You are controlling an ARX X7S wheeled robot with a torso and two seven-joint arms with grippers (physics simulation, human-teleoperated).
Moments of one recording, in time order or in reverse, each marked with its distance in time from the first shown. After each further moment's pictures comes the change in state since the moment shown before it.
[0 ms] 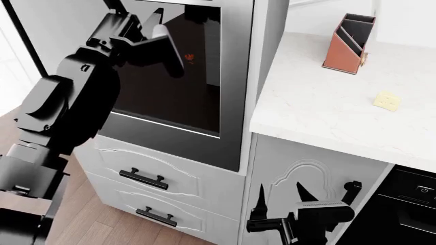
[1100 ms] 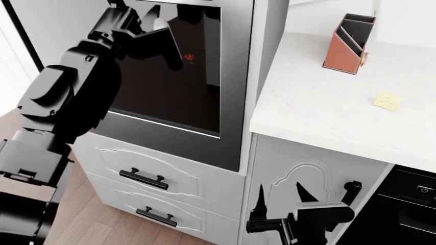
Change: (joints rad) left arm -0.083 0.044 0.039 -0.175 0.011 0.019 -0.039; right arm 0.001 0.019 -0.023 -0.005 0.011 -0.009 0.019
